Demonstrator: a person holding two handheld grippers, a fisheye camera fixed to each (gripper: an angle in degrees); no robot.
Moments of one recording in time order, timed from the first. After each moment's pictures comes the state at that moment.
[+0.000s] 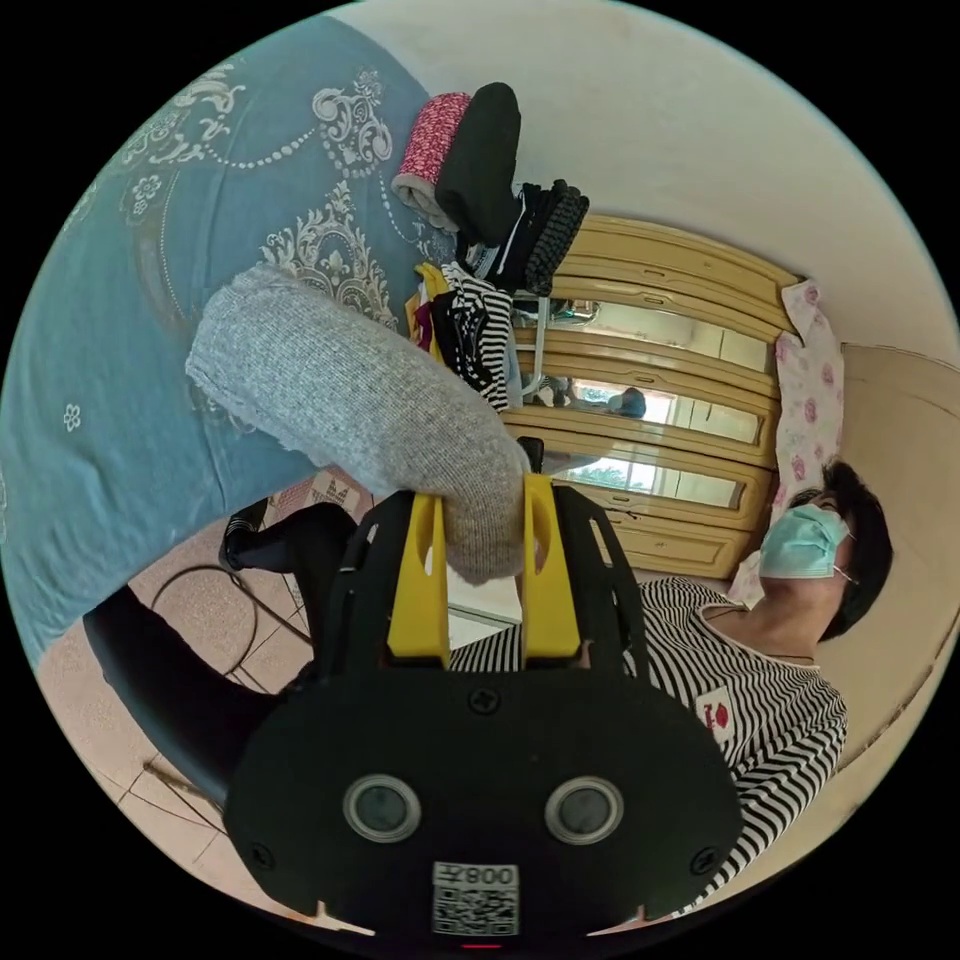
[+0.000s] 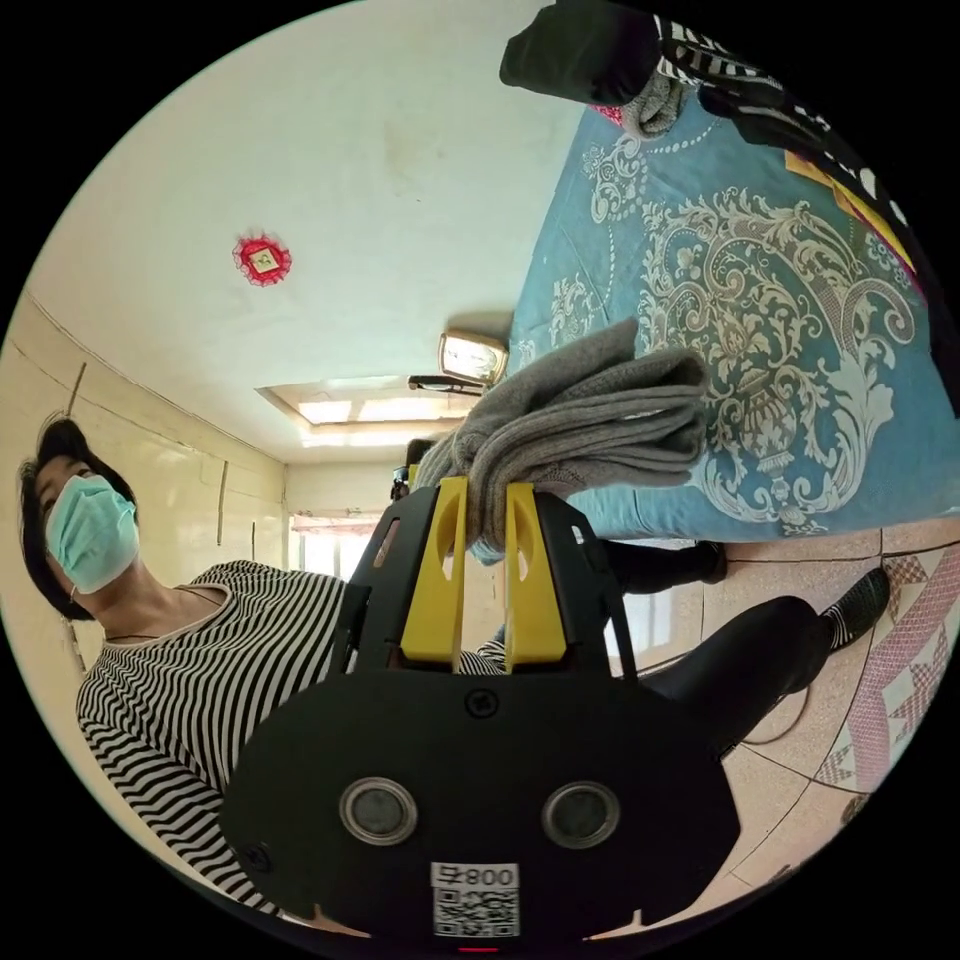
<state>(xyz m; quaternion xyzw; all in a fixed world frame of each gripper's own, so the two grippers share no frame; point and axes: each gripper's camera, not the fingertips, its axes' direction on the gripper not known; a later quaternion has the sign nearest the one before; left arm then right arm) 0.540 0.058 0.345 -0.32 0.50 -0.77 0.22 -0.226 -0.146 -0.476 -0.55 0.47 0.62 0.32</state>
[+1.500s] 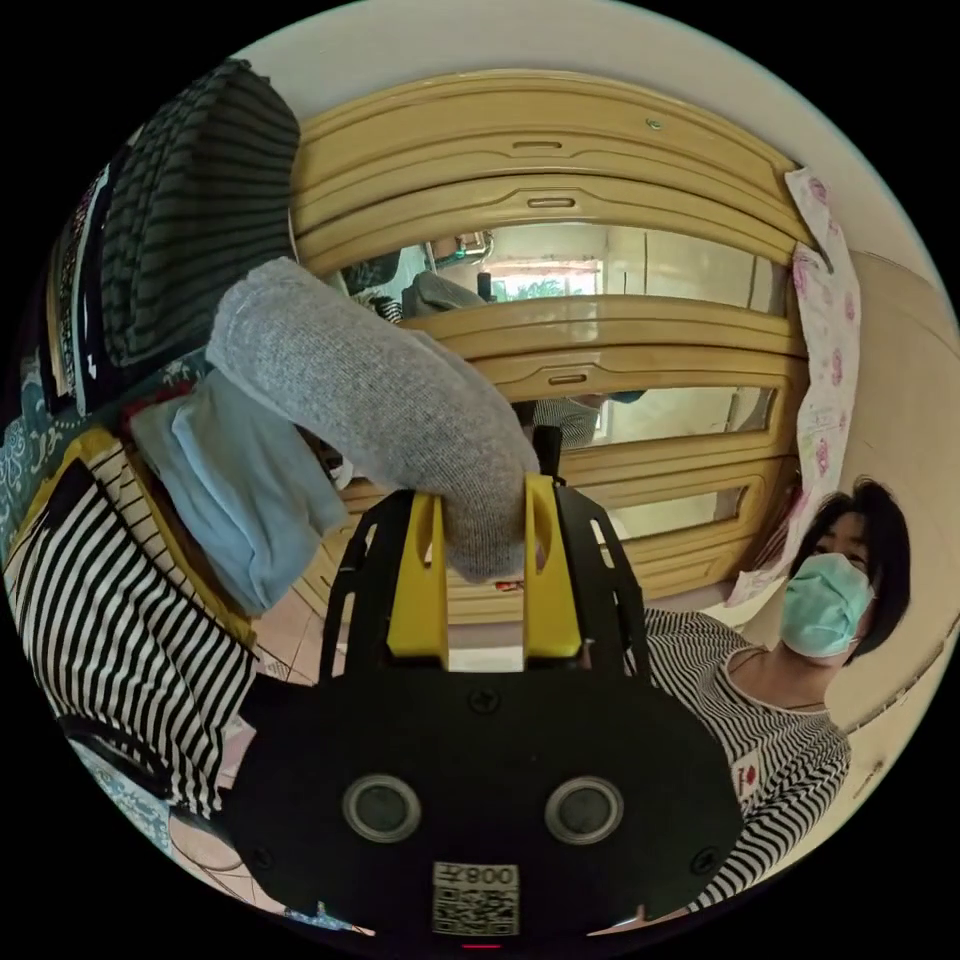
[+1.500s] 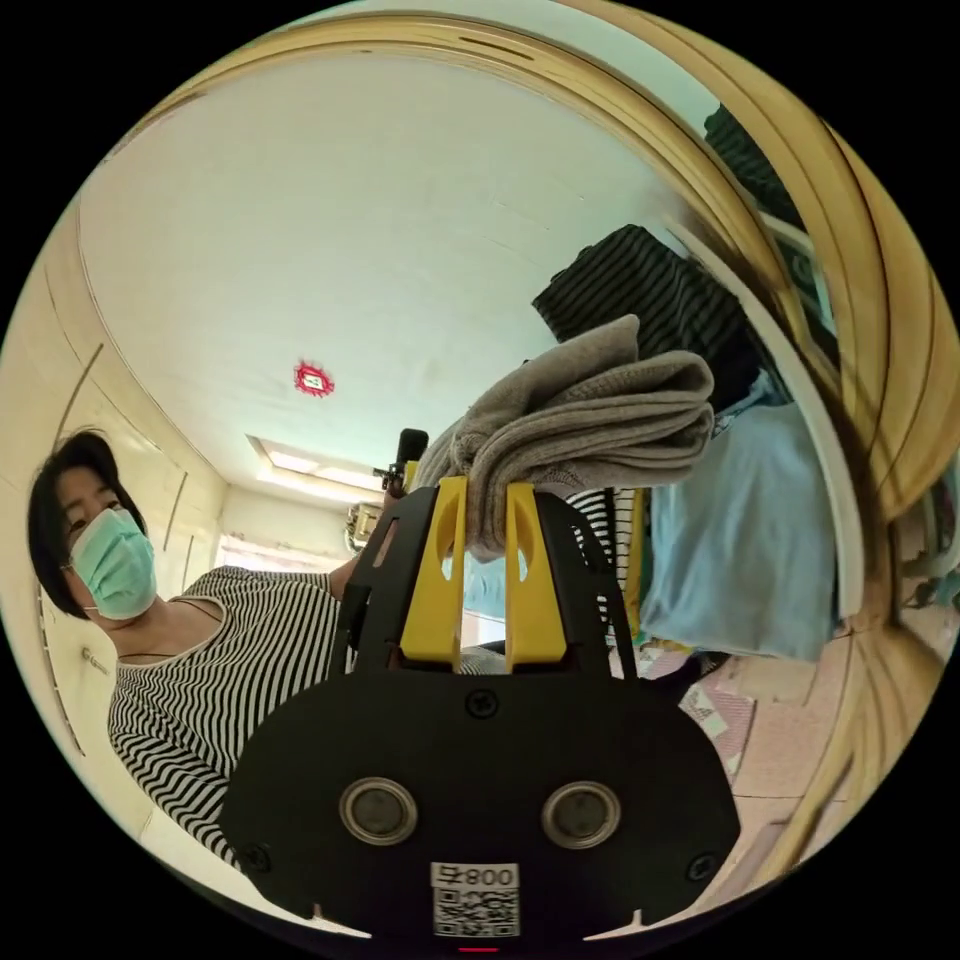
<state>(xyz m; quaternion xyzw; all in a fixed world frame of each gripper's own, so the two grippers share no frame) 0.469 -0.568 1.153 -0.20 0.62 -0.71 0.28 0.237 -0.677 -0.576 -0.66 0.51 0.44 0.34</state>
